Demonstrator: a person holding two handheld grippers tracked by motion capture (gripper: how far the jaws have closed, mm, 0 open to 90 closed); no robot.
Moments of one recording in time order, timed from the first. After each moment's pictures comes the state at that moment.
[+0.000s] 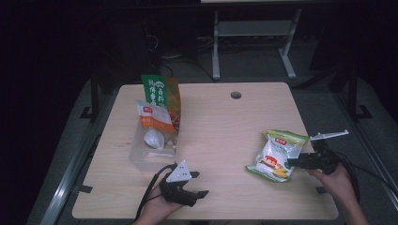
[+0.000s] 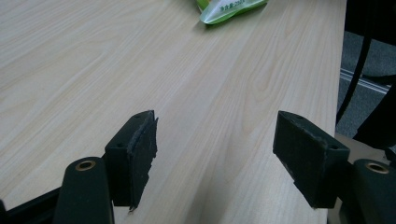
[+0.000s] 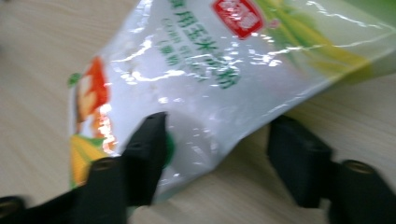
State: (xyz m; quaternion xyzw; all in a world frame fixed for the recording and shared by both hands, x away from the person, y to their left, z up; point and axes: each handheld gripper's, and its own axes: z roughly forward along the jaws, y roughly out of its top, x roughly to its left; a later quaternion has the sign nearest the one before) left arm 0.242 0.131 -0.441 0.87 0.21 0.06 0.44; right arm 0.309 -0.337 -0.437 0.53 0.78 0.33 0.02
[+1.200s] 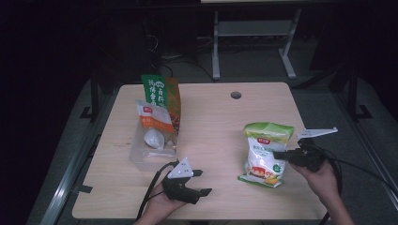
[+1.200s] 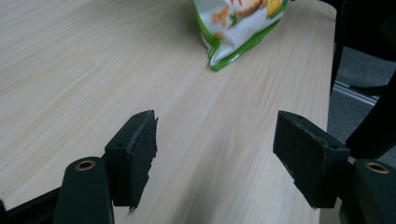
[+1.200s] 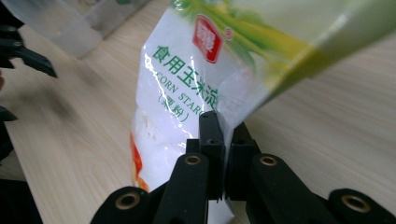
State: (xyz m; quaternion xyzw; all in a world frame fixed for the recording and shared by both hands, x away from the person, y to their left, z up) left arm 0.249 0.123 -0.435 0.86 0.21 0.04 0.46; right arm 0.297 -0.280 -0.402 0.44 0.79 0.42 0.03
